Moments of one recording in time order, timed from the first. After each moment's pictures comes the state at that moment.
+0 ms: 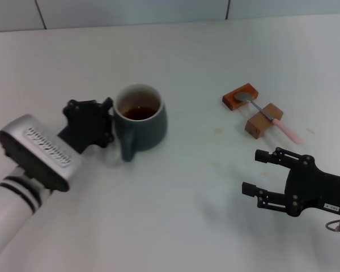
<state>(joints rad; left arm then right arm) -0.41 -2.08 -0.80 -0.41 2.67 0.83 0.36 0.30 2.07 -0.59 -0.37 -1.92 -1.60 0.83</state>
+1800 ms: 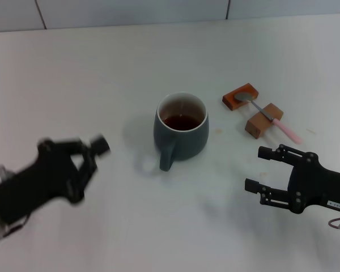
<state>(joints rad) -0.41 -1.98 -0.55 -0.01 2.89 1.72 -0.57 0.30 2.07 -0.58 -0.37 -1.92 -1.61 0.83</state>
